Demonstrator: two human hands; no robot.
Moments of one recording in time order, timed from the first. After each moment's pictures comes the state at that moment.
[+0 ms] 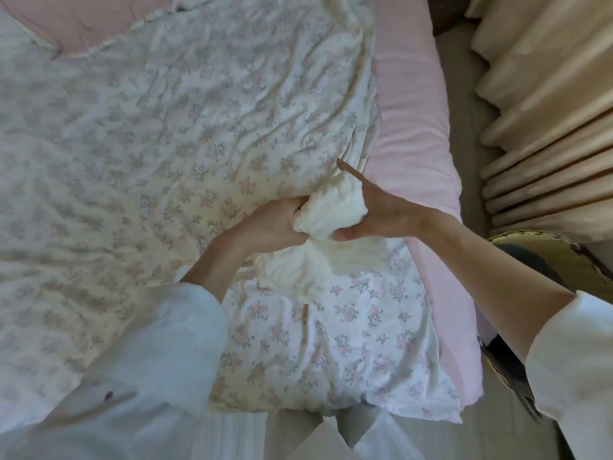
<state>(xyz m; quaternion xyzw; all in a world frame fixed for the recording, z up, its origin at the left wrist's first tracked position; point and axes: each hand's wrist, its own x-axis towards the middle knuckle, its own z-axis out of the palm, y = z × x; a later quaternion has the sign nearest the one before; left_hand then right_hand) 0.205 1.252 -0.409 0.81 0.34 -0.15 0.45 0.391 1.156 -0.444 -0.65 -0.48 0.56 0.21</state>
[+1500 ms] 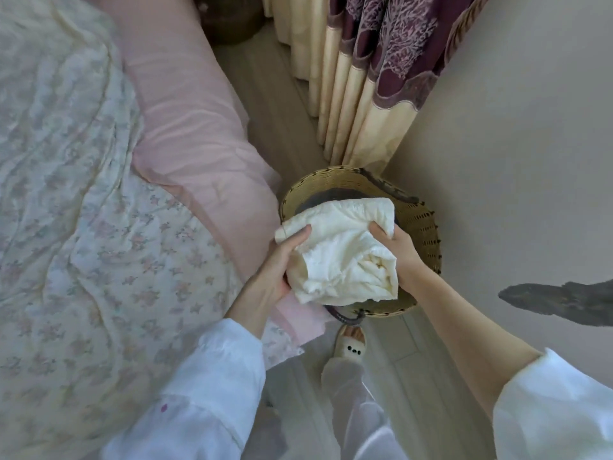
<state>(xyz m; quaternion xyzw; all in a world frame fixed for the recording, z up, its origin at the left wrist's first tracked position) 0.424 0.870 -0.479 0.35 0.46 -0.08 0.81 0.541 0.716 -0.478 -0.75 0.03 0.40 0.53</state>
